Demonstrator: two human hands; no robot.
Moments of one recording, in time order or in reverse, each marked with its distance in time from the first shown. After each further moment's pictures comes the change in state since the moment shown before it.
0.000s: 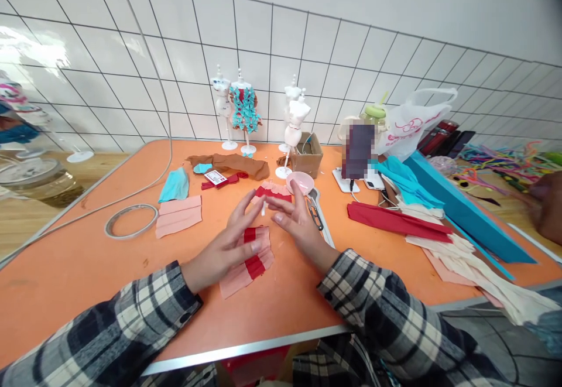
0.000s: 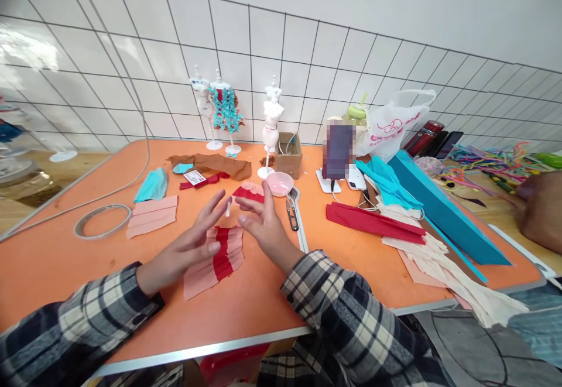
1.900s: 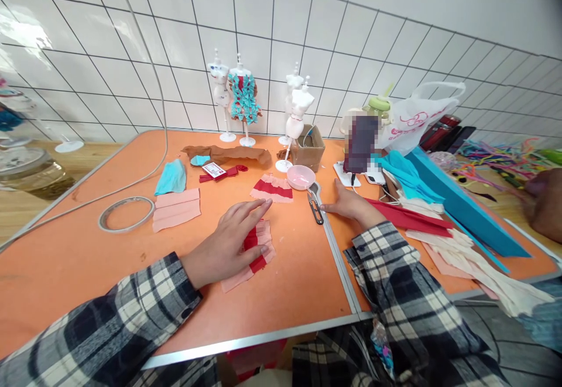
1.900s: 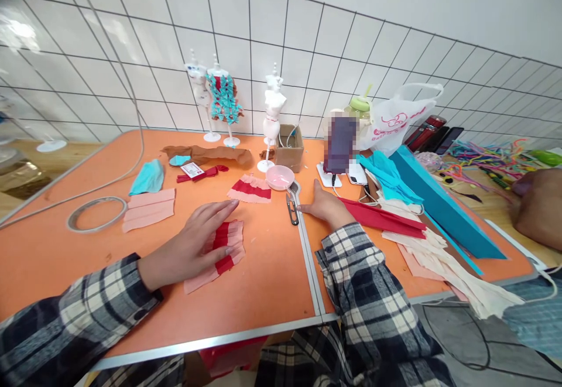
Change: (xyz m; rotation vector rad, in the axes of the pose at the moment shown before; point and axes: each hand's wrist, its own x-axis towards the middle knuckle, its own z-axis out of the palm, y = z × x) left_hand 0.004 0.006 -0.001 0.459 -0.080 0.080; right_hand 0.032 -0.015 -0.145 -1.309 0.068 0.669
